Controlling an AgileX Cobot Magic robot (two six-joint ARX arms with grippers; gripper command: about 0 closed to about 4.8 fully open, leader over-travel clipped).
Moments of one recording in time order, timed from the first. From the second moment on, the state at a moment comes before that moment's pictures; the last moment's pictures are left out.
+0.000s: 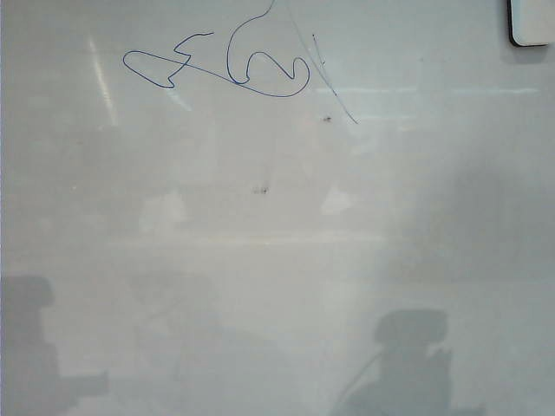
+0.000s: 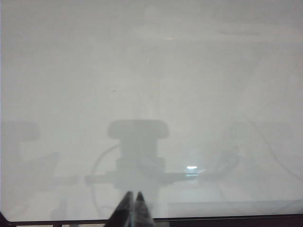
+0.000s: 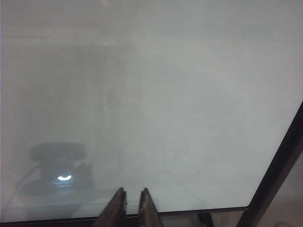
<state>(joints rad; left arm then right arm) 0.09 0.01 0.01 -0.17 0.10 -0.04 0.01 0.00 0.01 -0.12 0.10 -0.05</state>
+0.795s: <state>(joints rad) 0.09 0.01 0.17 -0.08 0.39 -0.24 0.01 0.00 0.20 -0.10 -0.07 0.33</state>
